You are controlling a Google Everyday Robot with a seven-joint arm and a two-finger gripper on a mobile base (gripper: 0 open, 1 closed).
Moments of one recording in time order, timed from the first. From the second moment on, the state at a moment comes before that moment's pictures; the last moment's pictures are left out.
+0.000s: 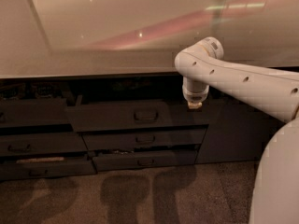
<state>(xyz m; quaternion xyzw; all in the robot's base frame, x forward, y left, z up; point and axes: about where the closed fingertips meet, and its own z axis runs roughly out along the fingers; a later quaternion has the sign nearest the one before) 0.660 -0.187 0.675 -0.67 0.73 -0.13 0.05</state>
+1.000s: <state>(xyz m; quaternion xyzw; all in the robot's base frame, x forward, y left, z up) 0.629 -0.173 0.671 -0.68 0.71 -0.14 0.07</state>
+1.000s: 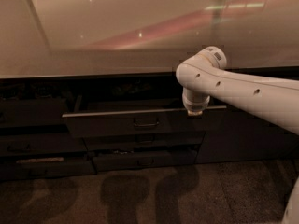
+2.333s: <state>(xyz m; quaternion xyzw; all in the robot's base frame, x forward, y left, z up) 0.620 -0.175 0.672 -0.69 0.71 -0.13 0.07</state>
